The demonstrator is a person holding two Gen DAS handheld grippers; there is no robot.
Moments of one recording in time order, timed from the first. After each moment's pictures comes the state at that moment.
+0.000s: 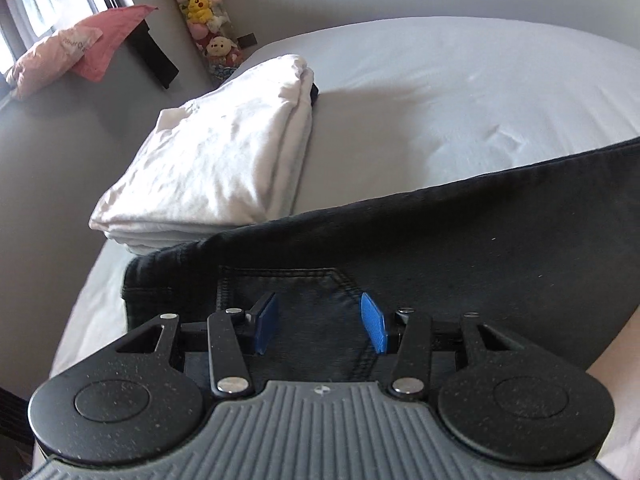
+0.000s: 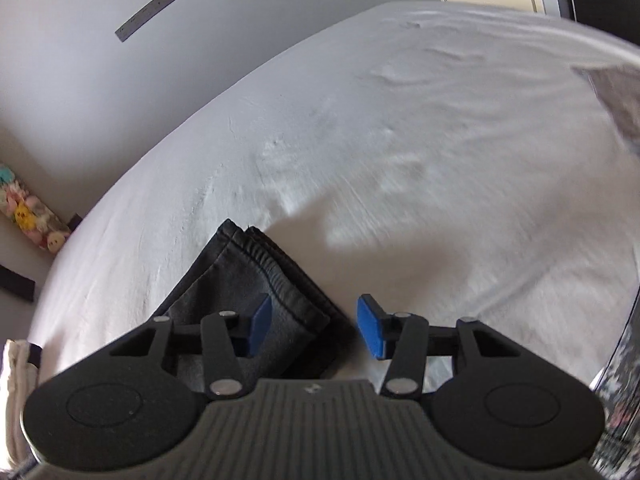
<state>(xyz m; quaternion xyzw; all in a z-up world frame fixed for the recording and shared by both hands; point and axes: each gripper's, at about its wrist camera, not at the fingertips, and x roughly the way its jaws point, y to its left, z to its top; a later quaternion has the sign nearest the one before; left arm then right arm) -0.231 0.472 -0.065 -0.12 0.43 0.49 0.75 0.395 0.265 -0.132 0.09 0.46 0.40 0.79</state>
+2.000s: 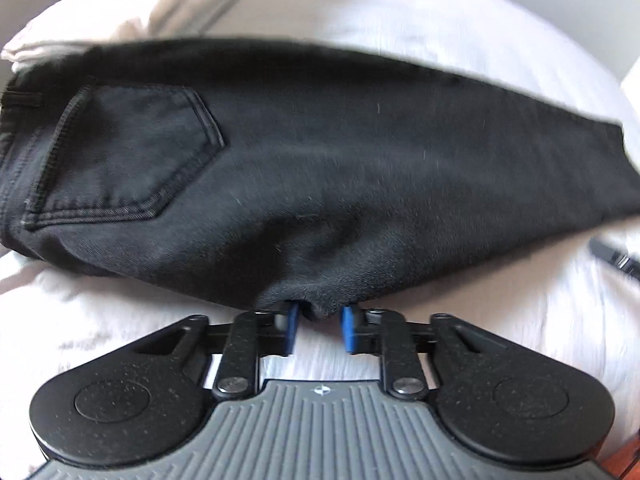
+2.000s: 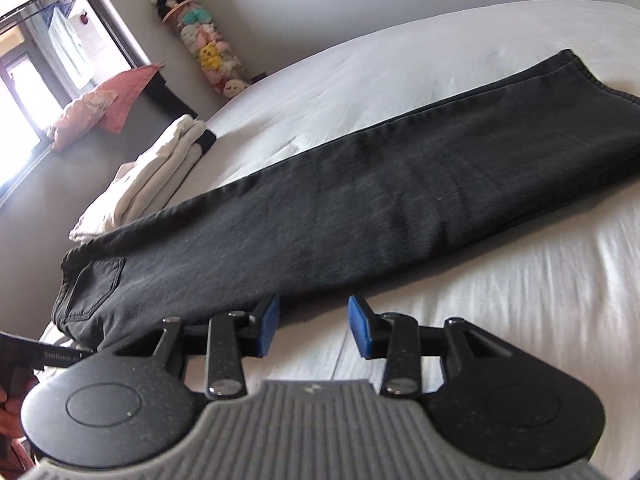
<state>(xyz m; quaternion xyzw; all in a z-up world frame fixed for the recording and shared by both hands) -0.232 0.419 -0.125 -0.31 0.42 0.40 0.75 0.121 0.295 -0.167 -0.07 0.40 0.66 0.63</state>
